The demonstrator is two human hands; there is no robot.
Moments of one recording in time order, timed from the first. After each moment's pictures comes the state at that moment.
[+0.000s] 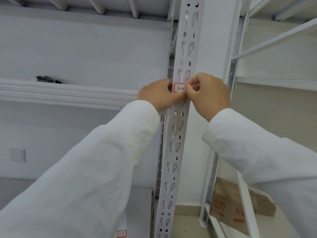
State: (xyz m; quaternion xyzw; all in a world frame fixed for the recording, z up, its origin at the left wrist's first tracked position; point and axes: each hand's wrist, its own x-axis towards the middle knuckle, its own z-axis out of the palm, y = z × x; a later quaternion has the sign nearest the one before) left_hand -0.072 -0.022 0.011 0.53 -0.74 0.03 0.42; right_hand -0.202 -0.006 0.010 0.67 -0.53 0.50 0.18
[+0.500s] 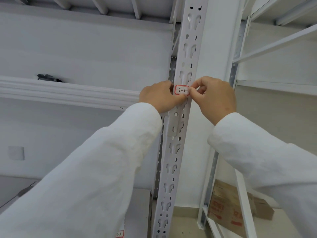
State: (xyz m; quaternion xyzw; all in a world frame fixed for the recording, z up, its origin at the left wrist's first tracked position) left_hand -0.074 -0.024 0.008 0.54 -0.73 0.07 0.42; right_hand -0.215 -0.010 0.008 0.67 -0.51 0.50 0.19
